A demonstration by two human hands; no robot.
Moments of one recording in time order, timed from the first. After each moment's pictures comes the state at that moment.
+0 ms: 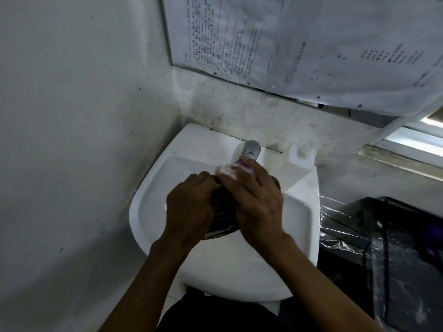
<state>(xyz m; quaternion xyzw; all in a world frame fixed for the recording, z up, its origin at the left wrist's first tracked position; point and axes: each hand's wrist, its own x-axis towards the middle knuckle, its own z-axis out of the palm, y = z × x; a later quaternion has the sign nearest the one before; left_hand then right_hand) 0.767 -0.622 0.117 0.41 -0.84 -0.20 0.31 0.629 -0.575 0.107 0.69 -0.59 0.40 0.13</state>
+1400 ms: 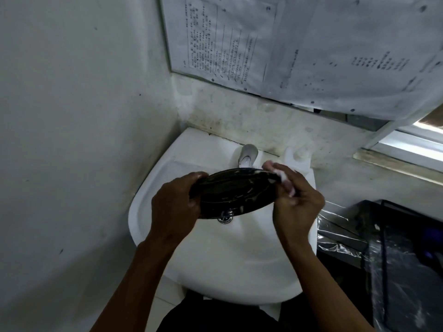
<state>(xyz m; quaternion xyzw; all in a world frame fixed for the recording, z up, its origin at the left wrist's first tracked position) 0.782 -0.629 0.116 0.47 -0.79 -0.25 0.32 0.595 -0.561 0.119 0.39 -0.66 0.64 -0.09</state>
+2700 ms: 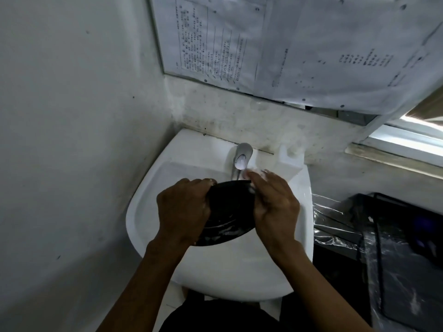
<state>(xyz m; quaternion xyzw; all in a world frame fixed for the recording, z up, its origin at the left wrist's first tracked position) 0.771 -0.620 0.124 0.45 -0.85 -0.12 0.25 0.602 -0.550 0.094 0.55 -0.71 0.43 0.10</state>
